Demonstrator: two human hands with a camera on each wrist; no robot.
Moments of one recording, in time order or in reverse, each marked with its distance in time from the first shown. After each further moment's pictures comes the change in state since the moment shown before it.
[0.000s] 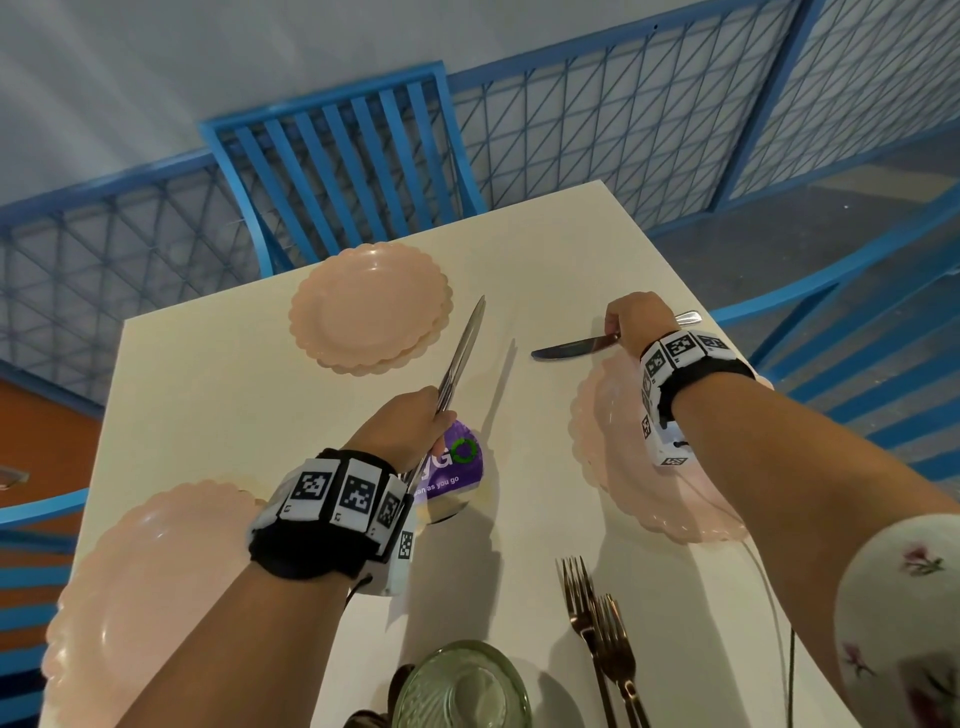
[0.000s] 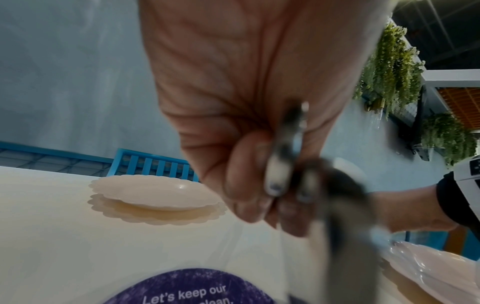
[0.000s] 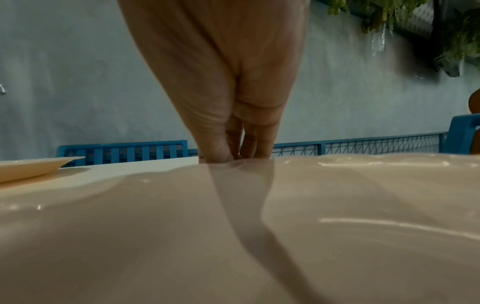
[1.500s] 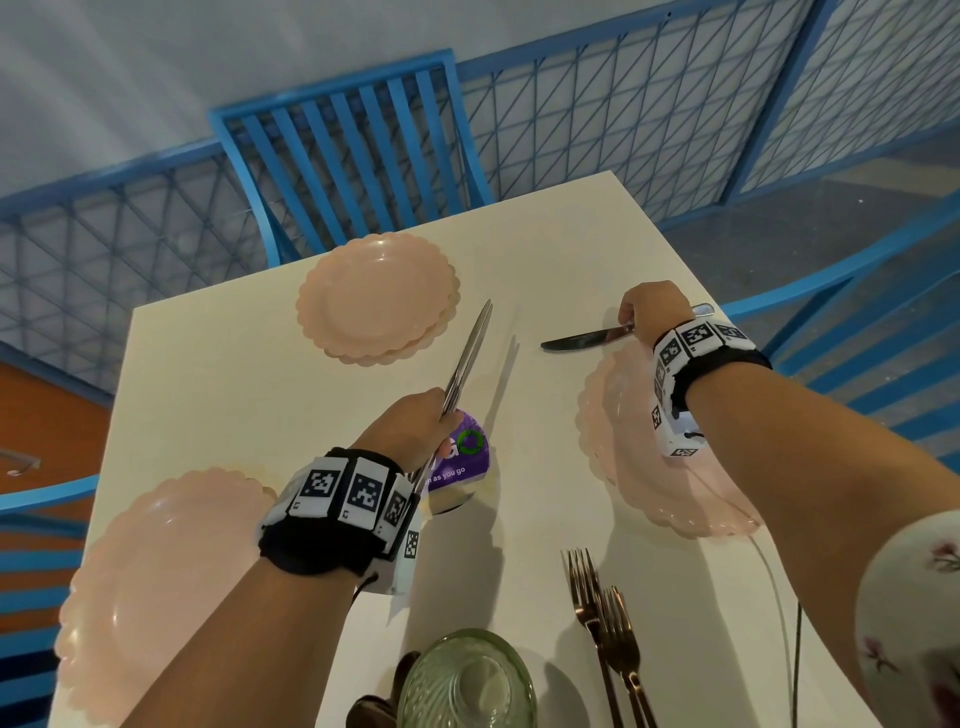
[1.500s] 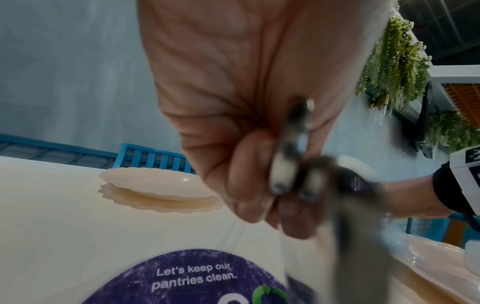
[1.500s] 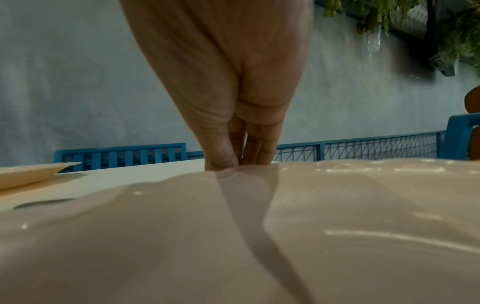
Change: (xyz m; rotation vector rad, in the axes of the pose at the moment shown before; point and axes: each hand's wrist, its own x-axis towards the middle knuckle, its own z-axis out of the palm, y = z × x) left_hand 0.001 -0.009 0.010 -0.034 -0.011 0.016; right_hand 0.011 0.007 0.005 0.027 0.033 0.045
